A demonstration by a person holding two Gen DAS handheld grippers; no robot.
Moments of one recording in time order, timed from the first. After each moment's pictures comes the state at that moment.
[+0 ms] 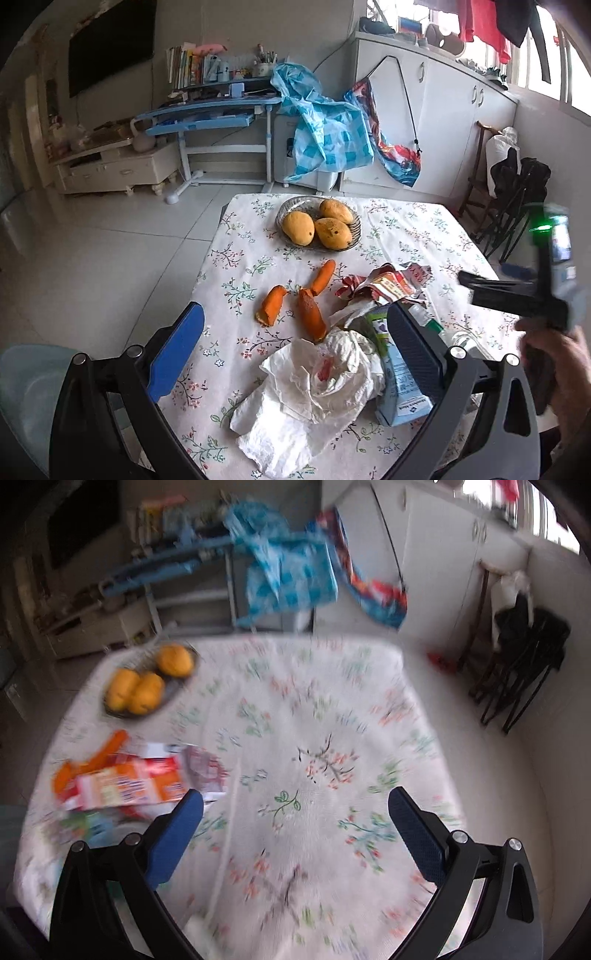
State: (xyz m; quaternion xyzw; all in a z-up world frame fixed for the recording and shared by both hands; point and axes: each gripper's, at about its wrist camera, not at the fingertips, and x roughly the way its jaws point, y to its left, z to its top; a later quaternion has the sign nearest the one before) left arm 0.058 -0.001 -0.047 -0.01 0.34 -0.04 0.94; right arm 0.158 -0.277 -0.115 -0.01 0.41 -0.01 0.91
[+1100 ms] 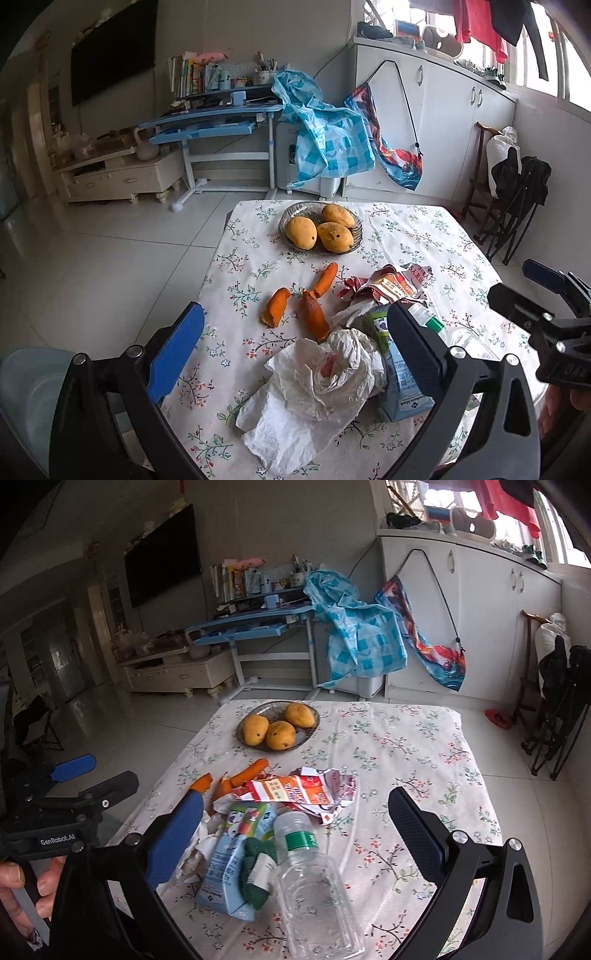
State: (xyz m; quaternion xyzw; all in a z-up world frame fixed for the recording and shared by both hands) left arm 0.049 0.002 -0.041 0.01 0.33 -0.03 0.94; right arm 0.075 -0.229 -0.066 0.03 0.29 0.13 0.95
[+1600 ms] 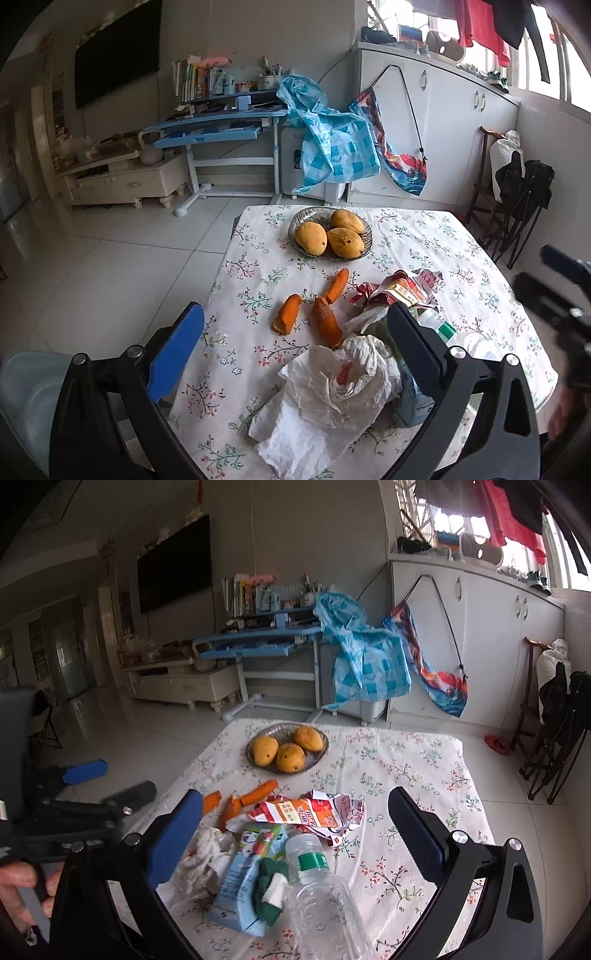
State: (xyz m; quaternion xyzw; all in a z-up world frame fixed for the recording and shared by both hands) left arm 0.052 0.012 -0.046 0.01 0.32 -0.02 0.95; right arm 0.059 -0.214 -0.048 0.01 0.25 0.13 0.96
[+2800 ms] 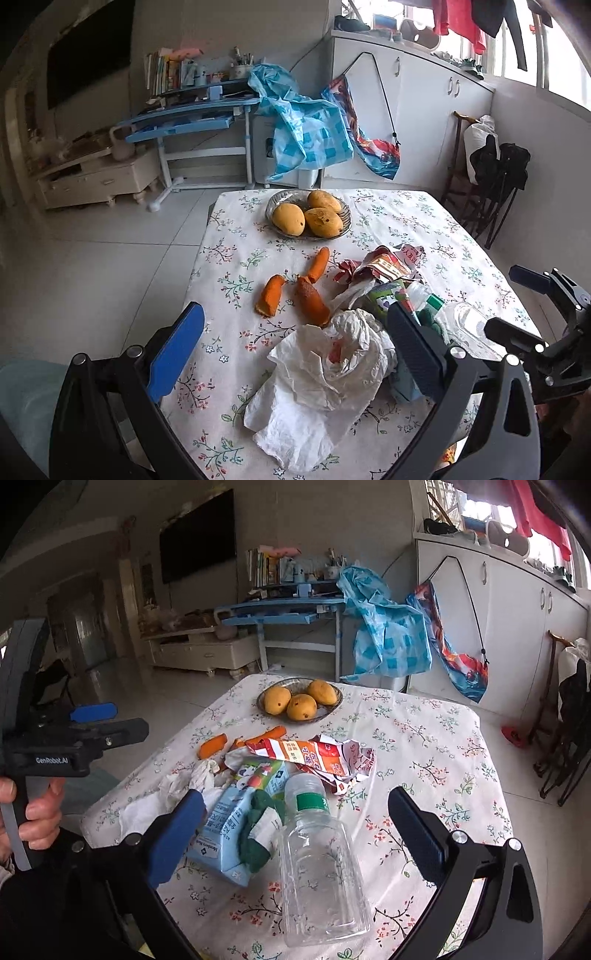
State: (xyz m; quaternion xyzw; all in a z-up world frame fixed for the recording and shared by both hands) left arm 0.050 0.015 -0.064 0.02 0.34 -0.08 0.94; right arm 0.053 -0.225 -0.096 -0.03 0.29 0.17 0.94
